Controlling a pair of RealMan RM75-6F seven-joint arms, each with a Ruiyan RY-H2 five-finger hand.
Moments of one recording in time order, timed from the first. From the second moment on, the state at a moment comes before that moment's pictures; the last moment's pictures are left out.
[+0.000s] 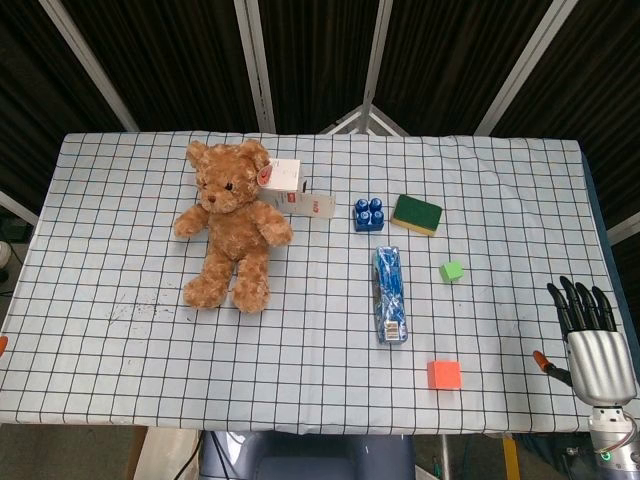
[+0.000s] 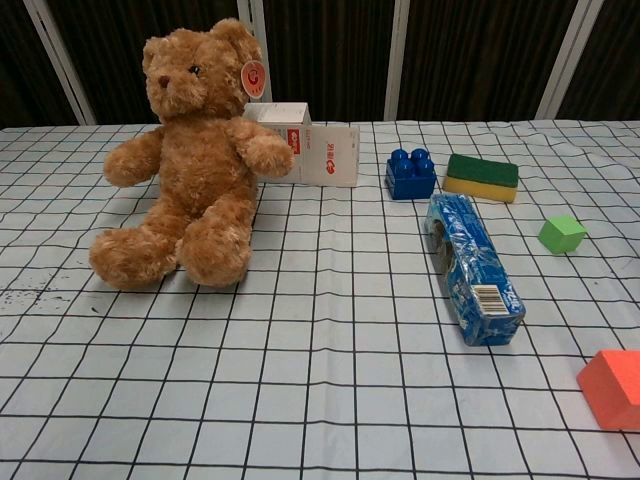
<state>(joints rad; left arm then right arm) 0.02 -1.08 -0.12 -1.59 1.45 1.66 -0.02 0.07 -1.17 0.07 -1.58 -1.56 1.56 -0.13</state>
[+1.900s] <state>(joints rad) -0.40 -1.29 -0.35 -1.44 1.05 0.97 -0.27 0.06 -1.15 0.08 -1.58 -1.54 1.55 -0.08</state>
